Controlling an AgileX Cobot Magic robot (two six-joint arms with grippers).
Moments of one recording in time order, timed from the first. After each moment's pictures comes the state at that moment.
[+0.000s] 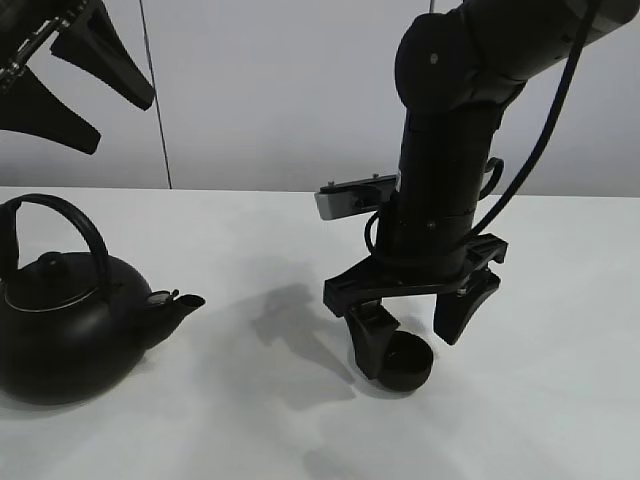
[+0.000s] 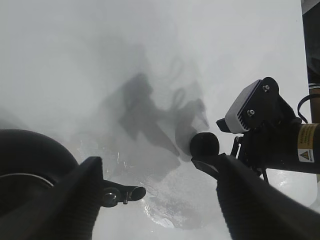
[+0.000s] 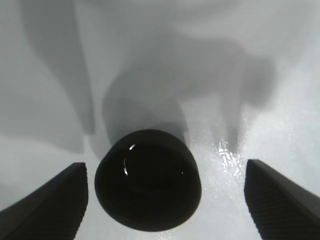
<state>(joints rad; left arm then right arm) -0.11 1.66 -1.24 -0.81 0.93 0.41 0.51 2.04 -1.32 0.03 0.87 -0.05</state>
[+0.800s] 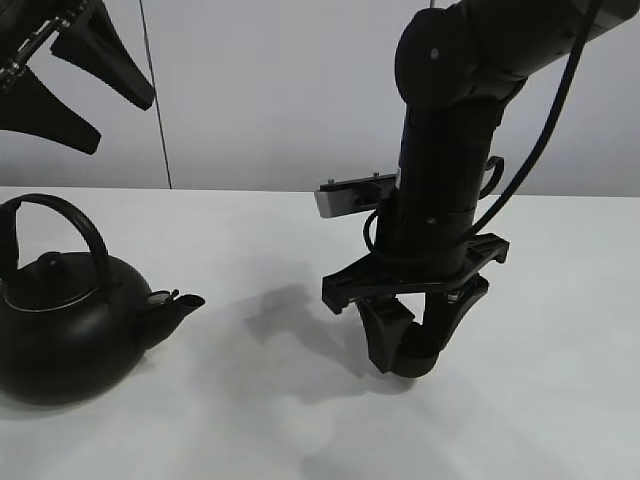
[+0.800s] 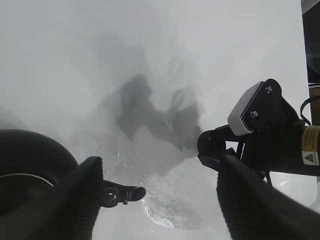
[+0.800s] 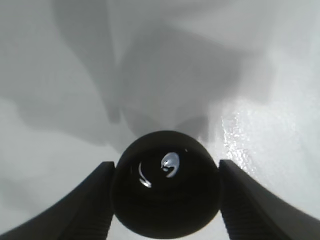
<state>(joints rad) -0.11 1.66 -1.24 -0.81 0.93 0.41 0.51 2.03 -1.32 0.04 0.88 -0.05</state>
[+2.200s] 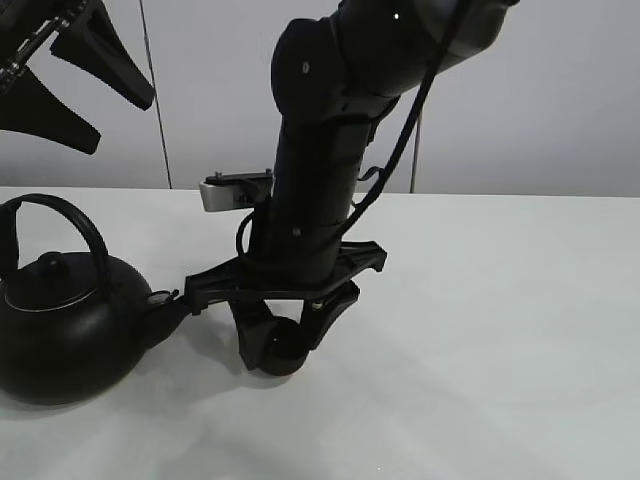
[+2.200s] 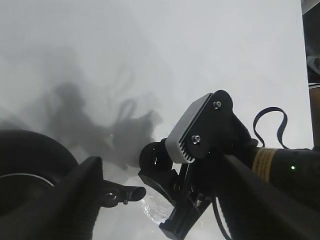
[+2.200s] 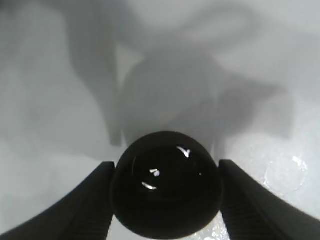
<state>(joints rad) -0.11 1.66 -1.24 -0.81 0.93 0.41 0.68 2.18 -1.54 0.10 0.82 0.06</state>
